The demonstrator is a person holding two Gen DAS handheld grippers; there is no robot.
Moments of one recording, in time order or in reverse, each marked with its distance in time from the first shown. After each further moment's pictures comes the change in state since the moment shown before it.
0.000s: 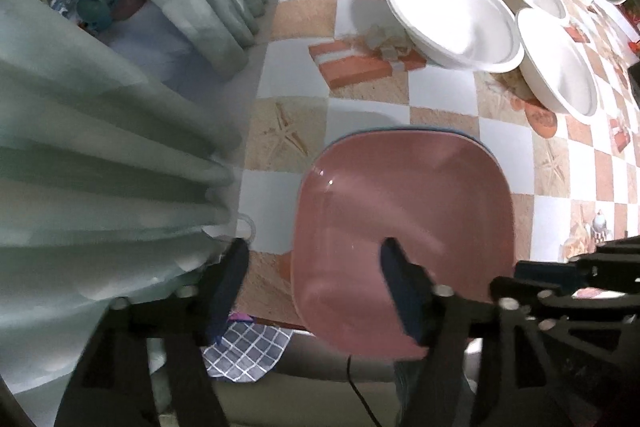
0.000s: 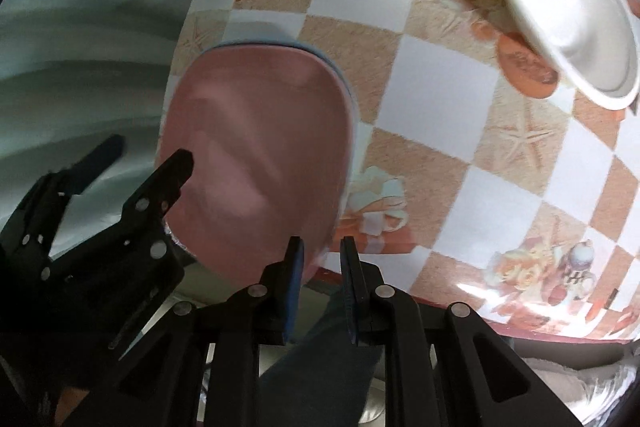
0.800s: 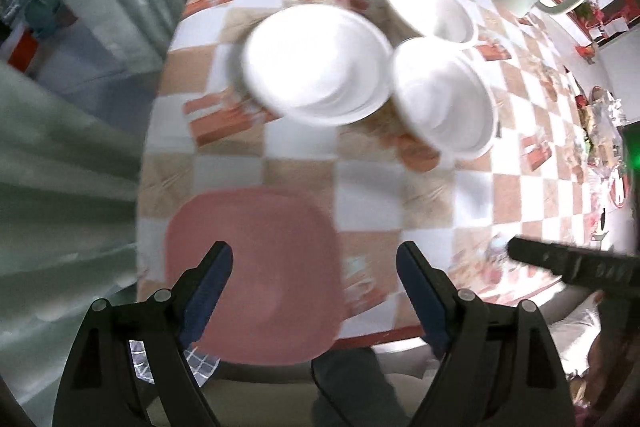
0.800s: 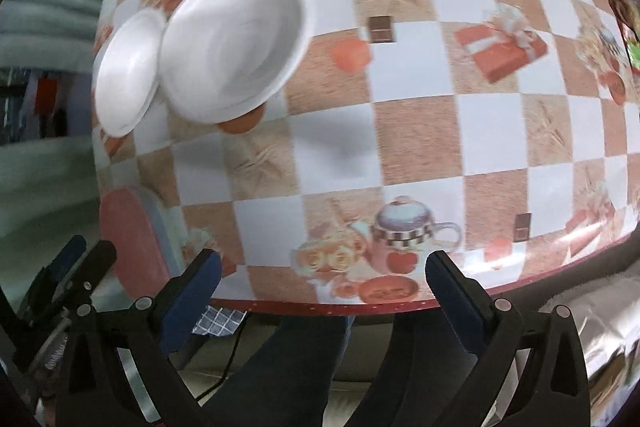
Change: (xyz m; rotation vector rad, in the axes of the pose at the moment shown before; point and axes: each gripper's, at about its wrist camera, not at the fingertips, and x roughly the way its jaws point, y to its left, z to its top) left arm -0.039 -0.072 0.047 0.039 0.015 -0.258; right arm -0.079 -0.163 -0.050 0.455 -0.172 -0.024
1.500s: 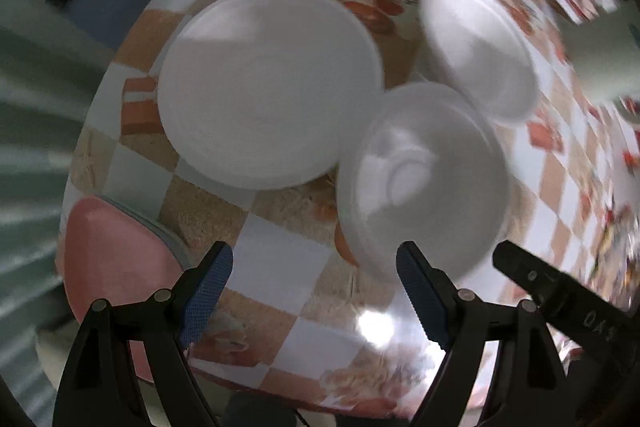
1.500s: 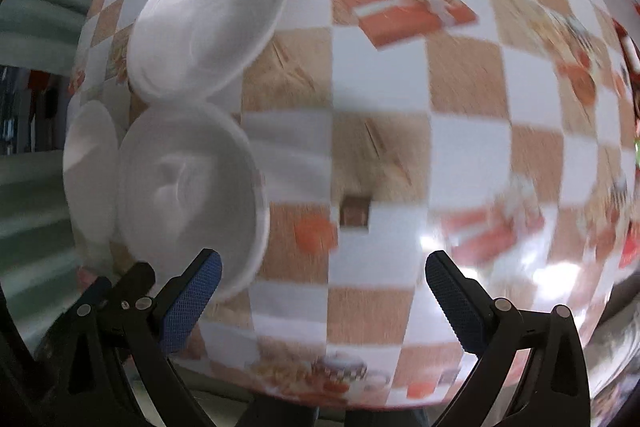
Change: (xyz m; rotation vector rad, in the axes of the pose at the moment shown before) left arm 0.067 -0.050 0.069 -0.414 0.095 0.070; right arm 0.004 0.005 0.137 -0.177 -0.035 -0.079
